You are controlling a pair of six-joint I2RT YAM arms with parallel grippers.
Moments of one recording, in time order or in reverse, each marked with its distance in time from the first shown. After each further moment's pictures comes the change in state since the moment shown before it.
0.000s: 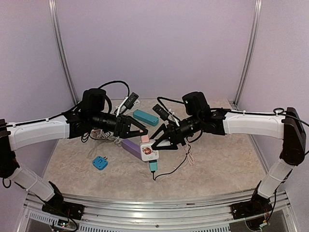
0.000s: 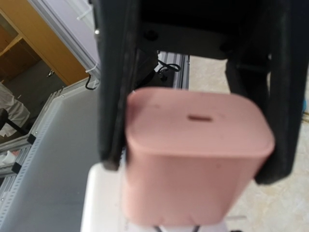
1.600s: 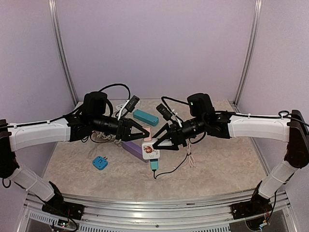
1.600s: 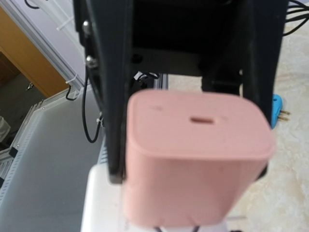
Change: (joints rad) left arm -0.024 -0.002 -0.038 0.034 -0.054 -0.023; right arm 0.002 -0.065 -0.080 0.082 0.095 0.060
